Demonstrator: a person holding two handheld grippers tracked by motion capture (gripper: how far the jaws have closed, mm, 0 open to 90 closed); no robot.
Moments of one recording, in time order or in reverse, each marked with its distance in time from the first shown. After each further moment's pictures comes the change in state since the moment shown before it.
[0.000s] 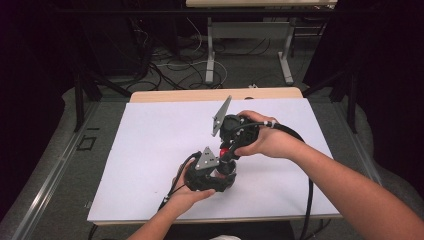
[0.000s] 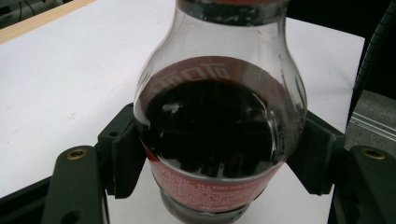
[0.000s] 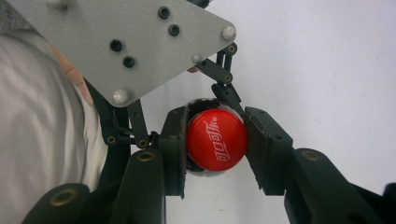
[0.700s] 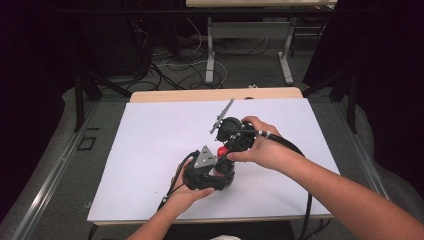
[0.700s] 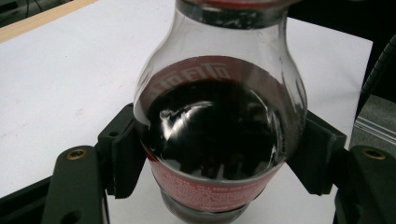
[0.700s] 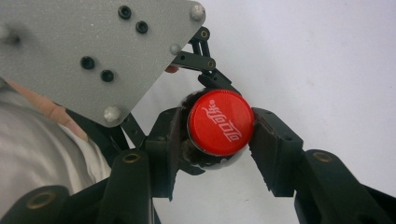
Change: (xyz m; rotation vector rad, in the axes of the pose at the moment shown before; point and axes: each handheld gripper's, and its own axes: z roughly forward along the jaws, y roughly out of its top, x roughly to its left) left arm 0.004 0.000 -0.002 0.003 0.013 -0.023; right arm 0.015 0.001 0.006 0.002 -0.131 0.298
